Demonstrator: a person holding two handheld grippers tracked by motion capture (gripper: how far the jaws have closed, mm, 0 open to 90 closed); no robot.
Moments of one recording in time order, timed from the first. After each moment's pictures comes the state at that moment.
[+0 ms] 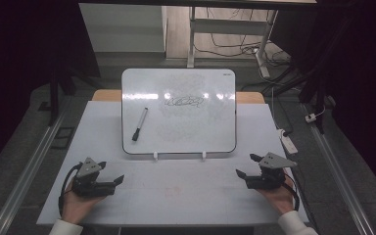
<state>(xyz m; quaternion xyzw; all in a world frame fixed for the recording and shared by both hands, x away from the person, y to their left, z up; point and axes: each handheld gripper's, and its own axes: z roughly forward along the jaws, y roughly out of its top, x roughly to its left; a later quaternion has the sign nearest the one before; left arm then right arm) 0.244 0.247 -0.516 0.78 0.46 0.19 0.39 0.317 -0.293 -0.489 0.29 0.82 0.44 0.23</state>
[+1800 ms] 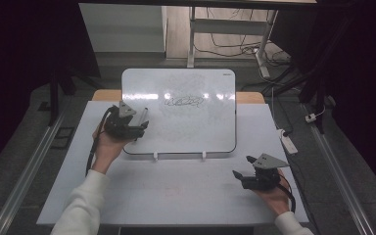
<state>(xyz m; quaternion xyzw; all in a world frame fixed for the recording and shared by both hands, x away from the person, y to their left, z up) 0.374 0.177 -0.420 0.79 0.42 0.29 0.34 0.318 -0.282 -0.497 0.30 0.83 0.41 0.23</state>
